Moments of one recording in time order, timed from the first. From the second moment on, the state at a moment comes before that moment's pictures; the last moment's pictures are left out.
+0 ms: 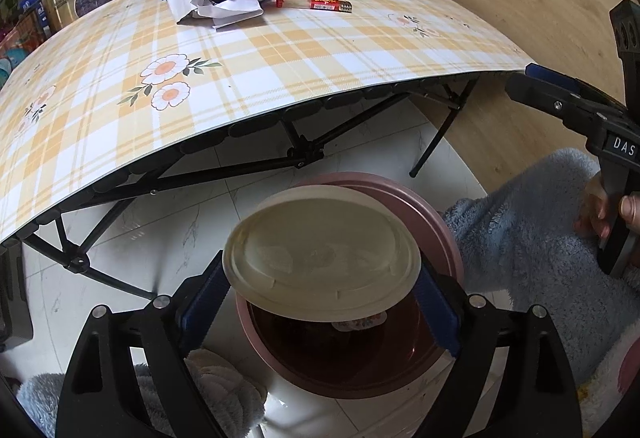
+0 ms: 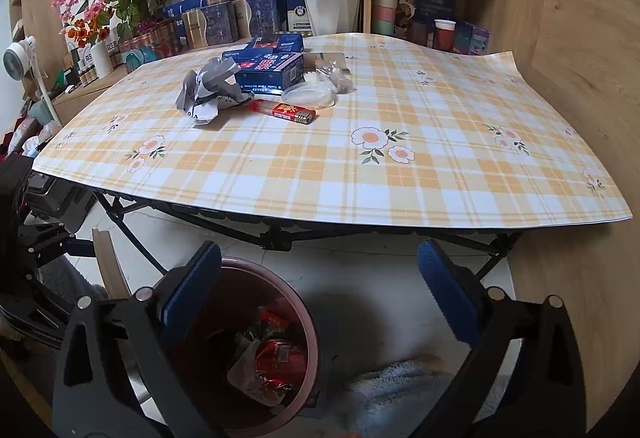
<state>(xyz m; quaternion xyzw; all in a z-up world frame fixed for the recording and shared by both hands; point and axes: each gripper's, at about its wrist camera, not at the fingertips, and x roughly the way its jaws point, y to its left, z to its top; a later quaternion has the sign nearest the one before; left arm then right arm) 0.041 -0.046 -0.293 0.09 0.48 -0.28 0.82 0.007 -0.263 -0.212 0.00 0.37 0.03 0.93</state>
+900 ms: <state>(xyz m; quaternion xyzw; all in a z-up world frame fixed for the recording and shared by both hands) 0.045 0.014 -0.240 -0.04 0.37 -0.20 0.91 0.007 -0.270 -0.213 0.03 0.36 0.05 0.93</state>
